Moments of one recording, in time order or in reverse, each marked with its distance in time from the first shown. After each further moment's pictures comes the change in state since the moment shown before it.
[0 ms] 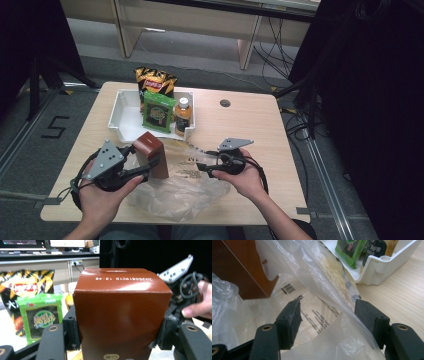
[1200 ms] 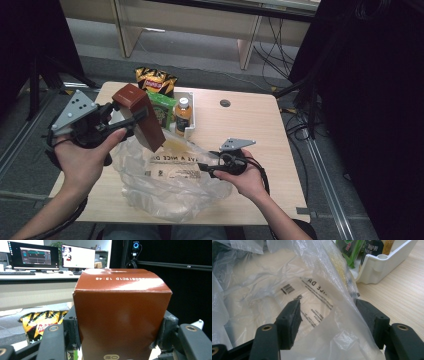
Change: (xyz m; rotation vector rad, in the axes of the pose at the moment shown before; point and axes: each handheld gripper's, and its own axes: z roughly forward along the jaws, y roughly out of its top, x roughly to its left) left arm 0.037 0.092 -0.002 -0.131 0.049 -0.056; right arm -0.002 -0.003 -0.002 -0.018 -0.005 0.015
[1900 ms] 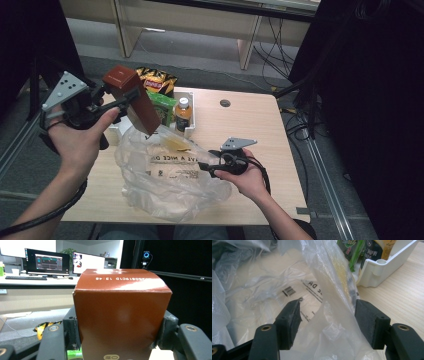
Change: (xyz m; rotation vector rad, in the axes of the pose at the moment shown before) left arm 0.021 0.021 0.010 -0.050 0.069 -0.027; right arm 0.001 0.004 -0.005 -0.010 -0.001 -0.015
